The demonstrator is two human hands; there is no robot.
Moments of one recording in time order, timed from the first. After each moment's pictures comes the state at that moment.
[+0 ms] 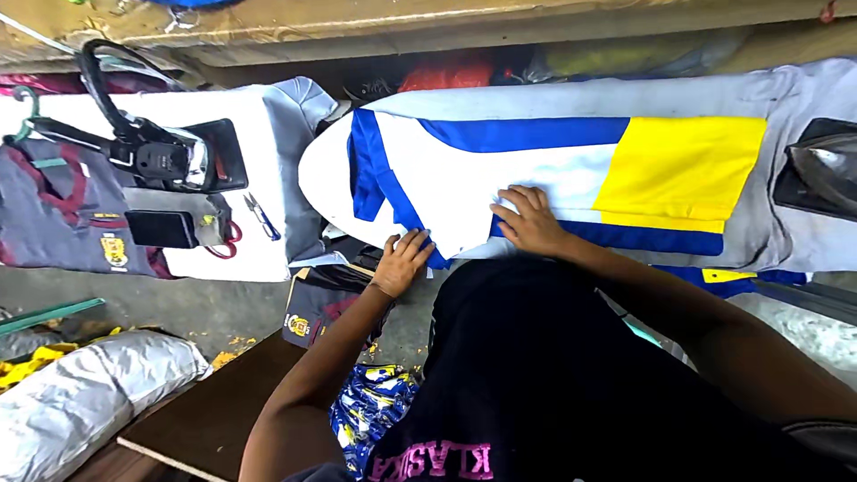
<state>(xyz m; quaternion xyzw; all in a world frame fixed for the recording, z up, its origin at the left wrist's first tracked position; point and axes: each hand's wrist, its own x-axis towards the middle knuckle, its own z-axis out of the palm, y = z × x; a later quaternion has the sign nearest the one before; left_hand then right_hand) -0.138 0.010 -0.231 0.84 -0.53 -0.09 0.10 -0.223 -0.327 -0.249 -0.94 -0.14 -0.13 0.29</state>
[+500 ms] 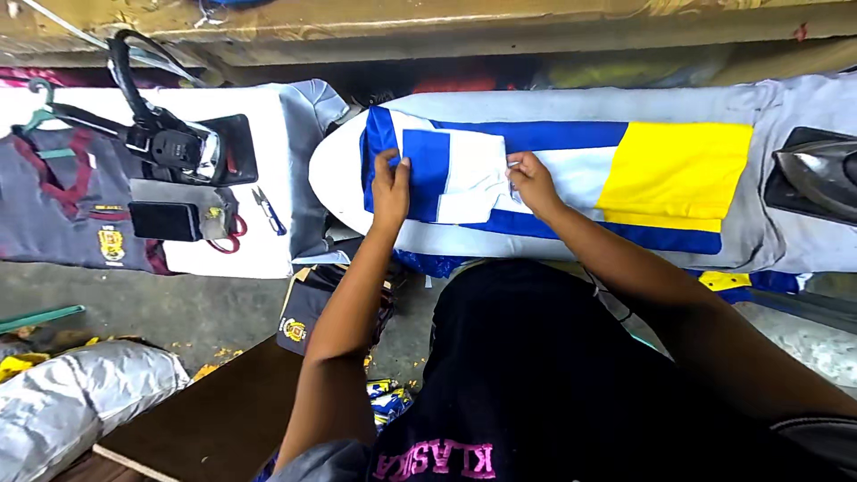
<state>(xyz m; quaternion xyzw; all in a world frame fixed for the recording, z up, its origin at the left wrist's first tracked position) -0.053 -0.068 -0.168 0.88 -0.12 -0.14 0.44 -0.162 -0.320 -0.218 -0.75 0.22 0.04 0.62</state>
